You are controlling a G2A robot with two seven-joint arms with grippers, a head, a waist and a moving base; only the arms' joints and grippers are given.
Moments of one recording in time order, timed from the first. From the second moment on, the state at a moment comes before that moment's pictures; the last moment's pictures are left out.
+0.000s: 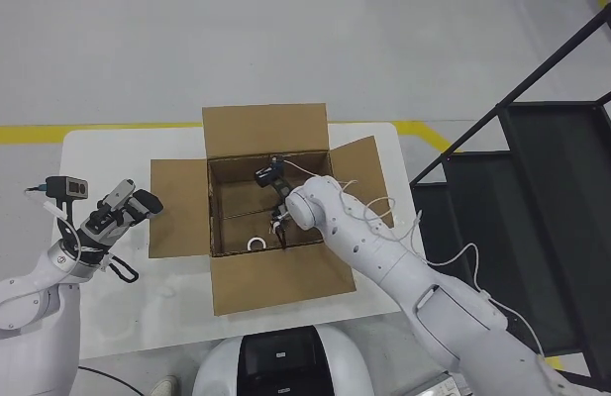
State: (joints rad) left arm 1.46 -1.14 -1.74 -1.65 -0.44 -0.33 -0.94; right arm -0.71 -1.52 0.71 -0.97 -0.99 0.13 0.97
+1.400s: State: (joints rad) left arm 1.46 -1.14 -1.74 -1.65 -0.44 -0.33 -0.94; right arm -0.77 -1.51 0.85 -1.07 -1.07 0.14 0.92
